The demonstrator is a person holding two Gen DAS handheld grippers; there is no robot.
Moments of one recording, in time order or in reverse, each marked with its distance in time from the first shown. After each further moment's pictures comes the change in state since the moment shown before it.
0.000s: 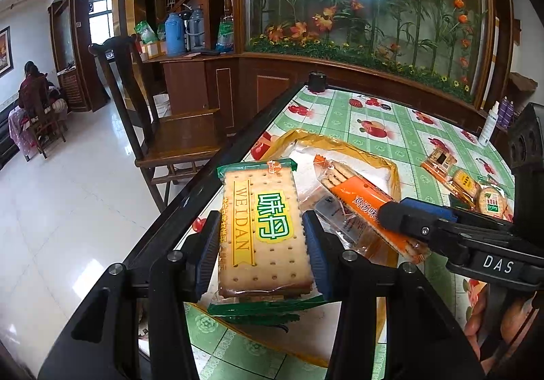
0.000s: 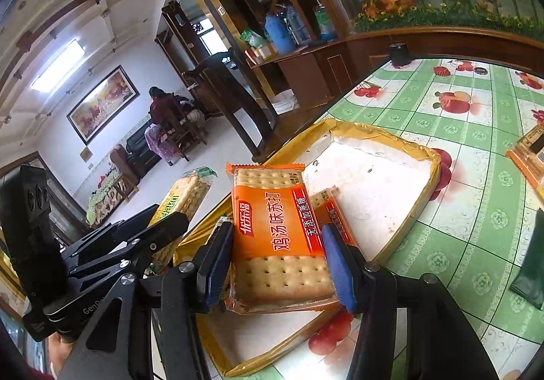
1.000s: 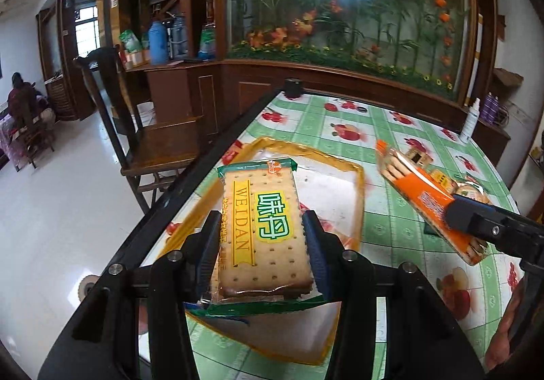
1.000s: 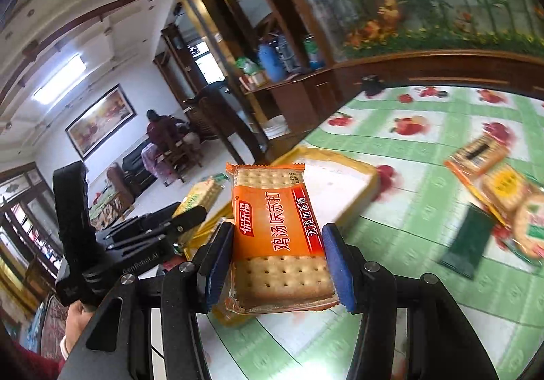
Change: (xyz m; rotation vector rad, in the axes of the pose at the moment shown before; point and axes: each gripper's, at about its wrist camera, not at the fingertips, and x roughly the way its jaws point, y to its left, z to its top) left arm -0.019 -0.031 0.006 0.031 -0.016 -0.051; right arm -0.100 -0.012 -0.009 0.001 -0.107 -0.021
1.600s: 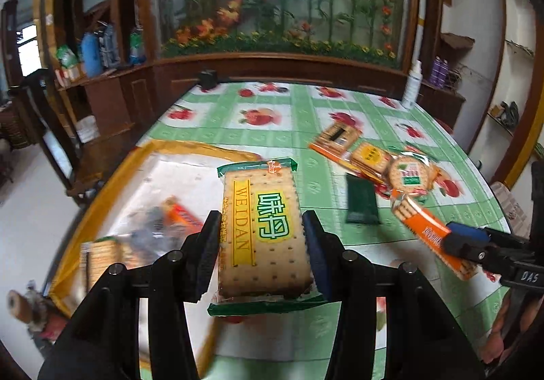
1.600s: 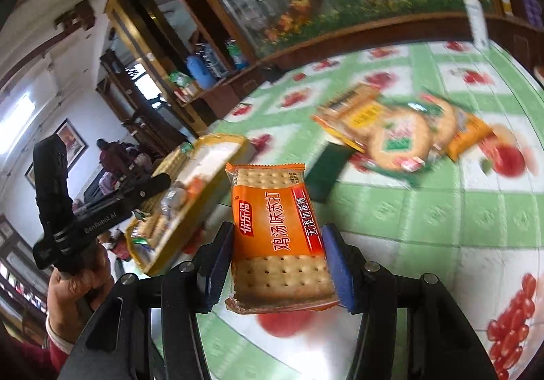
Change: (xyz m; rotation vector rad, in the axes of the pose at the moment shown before) left arm 0.004 -0.098 0.001 0.152 0.041 -0.186; right arm -0.102 -0.103 -0.065 0.195 -0.016 -0.195
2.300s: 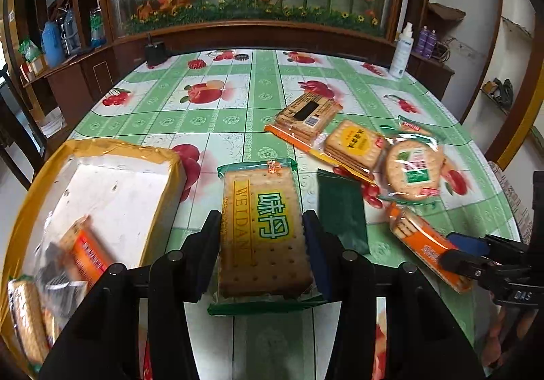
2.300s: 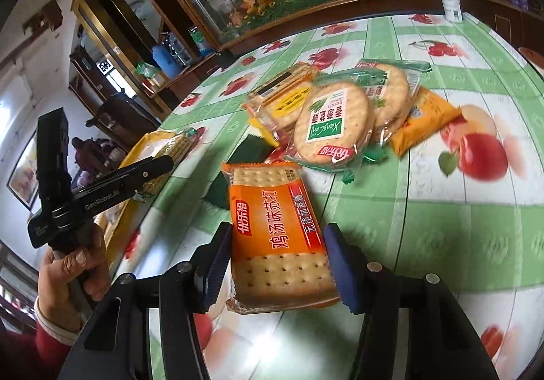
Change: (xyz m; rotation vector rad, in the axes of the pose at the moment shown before) left arm 0.094 -0.061 0.020 0.059 0.137 -0.104; right arm 0.028 -0.086 0.009 0.076 0.091 -0.101
